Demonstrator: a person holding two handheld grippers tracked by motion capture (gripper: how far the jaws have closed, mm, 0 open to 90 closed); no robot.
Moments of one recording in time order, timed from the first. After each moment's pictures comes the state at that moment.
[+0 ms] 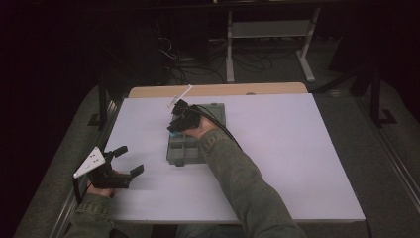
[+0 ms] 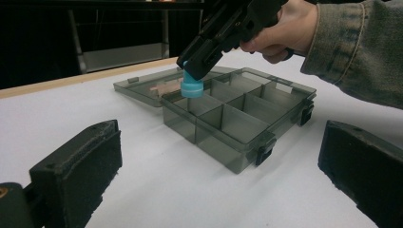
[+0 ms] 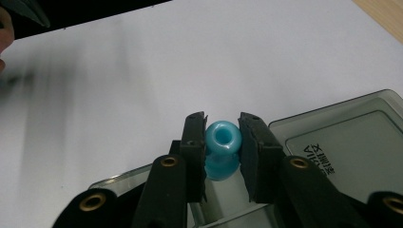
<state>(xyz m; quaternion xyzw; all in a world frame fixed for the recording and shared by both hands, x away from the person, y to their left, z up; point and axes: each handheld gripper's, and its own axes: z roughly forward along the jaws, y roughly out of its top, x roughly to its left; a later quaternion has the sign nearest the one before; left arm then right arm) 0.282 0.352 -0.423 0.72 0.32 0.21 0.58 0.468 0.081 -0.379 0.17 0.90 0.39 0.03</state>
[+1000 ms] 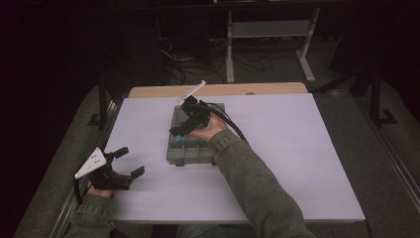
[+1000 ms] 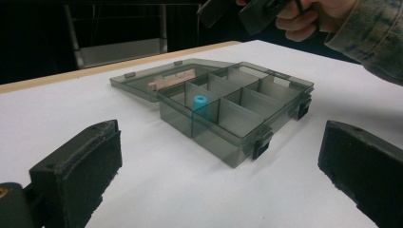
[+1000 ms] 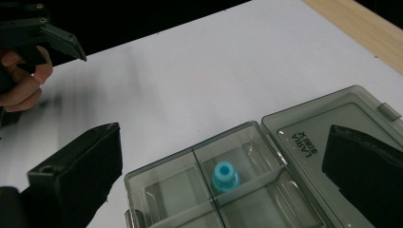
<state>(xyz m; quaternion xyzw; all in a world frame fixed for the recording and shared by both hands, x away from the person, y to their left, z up) 0.282 0.352 -0.423 0.73 0.31 0.21 0.57 0.448 0.051 -0.353 0.22 0.88 0.42 0.02</state>
